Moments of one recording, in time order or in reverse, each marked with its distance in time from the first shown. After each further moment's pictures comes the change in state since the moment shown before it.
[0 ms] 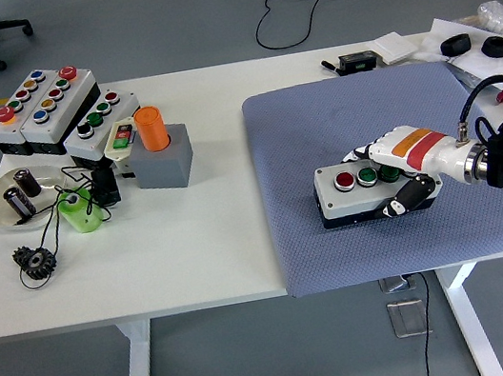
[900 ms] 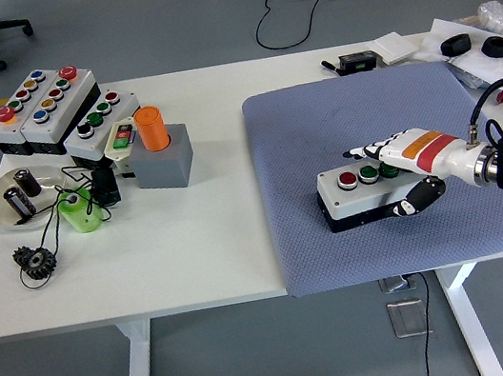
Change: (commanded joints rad) left arm 0.000 0.001 0.002 -0.001 0.007 0.001 0.003; right arm -0.031 -0.031 0.021 0.025 0.033 0.024 -0.037
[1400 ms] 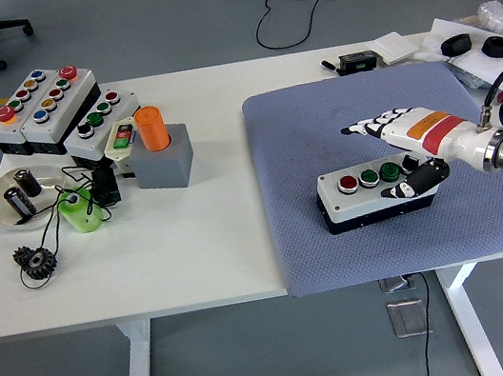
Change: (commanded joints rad) left arm -0.002 0.002 0.000 0.000 0.002 0.000 0.000; right arm -0.047 -0.072 0.123 0.184 0.047 0.012 -0.030
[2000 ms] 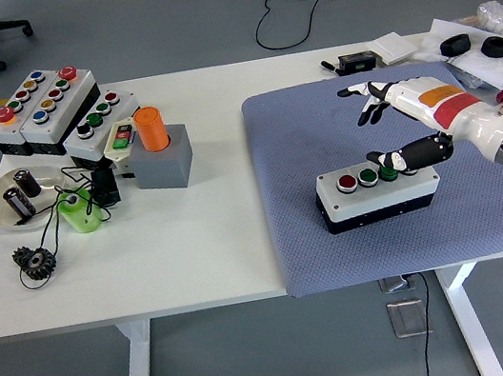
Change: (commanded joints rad) left arm 0.006 -0.001 0.000 0.002 -0.007 0.002 -0.001; right arm -0.053 -0.084 0.013 0.264 0.193 -0.158 -0.234
